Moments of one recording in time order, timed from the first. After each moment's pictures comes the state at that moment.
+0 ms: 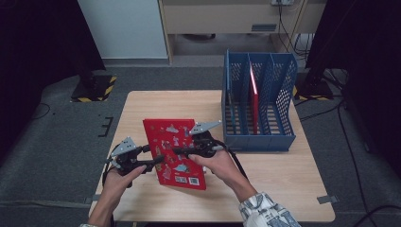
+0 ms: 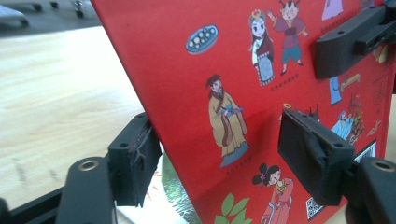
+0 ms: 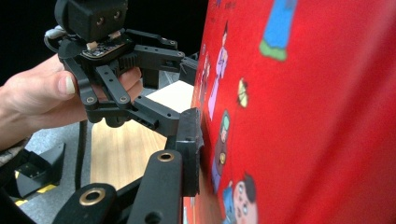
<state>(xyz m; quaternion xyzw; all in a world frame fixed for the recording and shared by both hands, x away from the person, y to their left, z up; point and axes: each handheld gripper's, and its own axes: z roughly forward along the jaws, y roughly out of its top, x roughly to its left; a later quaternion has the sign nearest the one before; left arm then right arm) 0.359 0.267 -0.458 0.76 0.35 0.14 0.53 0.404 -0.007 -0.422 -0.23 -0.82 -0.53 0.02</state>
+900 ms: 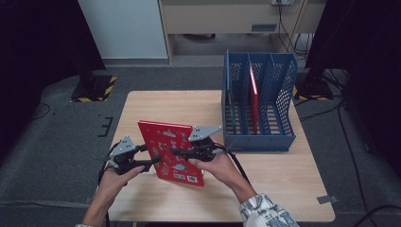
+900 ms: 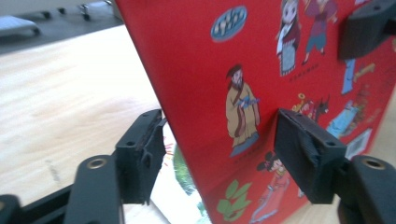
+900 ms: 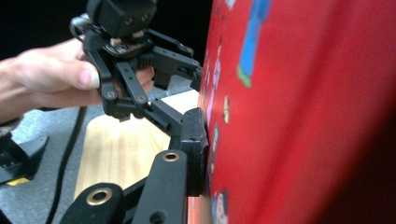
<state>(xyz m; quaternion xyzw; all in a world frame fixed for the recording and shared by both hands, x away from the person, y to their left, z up) 0.360 0.273 -0.457 0.78 0.33 0.15 0.51 0.393 -0.006 -0.422 -0.16 -0.81 -0.57 -0.03</state>
